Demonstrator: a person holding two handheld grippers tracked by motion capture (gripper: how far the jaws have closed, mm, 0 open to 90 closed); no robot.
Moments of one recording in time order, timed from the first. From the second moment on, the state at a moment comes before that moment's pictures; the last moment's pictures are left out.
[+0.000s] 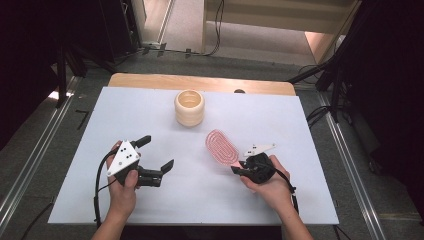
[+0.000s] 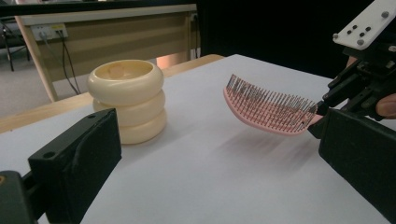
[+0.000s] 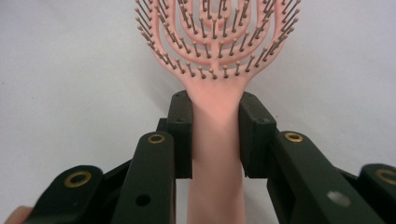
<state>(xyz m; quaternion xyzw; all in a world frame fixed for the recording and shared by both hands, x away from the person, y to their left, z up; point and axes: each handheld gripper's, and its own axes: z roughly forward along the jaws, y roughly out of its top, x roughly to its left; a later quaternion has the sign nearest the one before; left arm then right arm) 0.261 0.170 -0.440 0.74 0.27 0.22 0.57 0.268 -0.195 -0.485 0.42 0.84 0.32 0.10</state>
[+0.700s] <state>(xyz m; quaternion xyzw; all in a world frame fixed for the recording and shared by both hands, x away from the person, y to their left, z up) 0.274 0.146 -0.442 0.74 0.27 0.17 0.59 0.257 -0.188 -0.478 0.39 0.82 0.39 0.14</state>
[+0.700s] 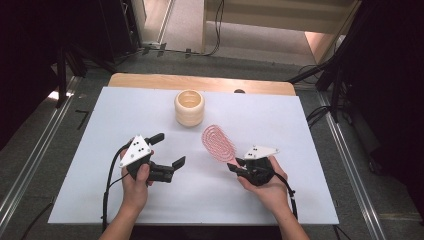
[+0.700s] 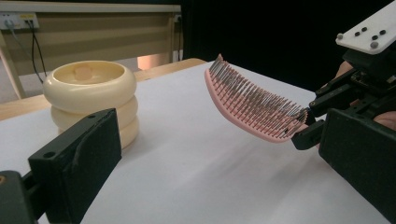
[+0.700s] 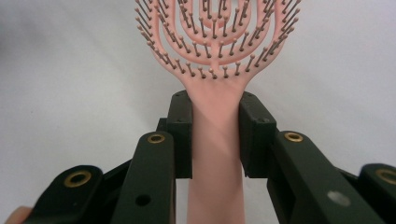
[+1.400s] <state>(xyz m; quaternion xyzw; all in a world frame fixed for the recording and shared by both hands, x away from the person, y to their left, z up) 0.285 0.124 -0.443 0.74 0.28 0.14 0.60 0.247 -0.179 -0.476 0.36 0.81 0.43 0.17</state>
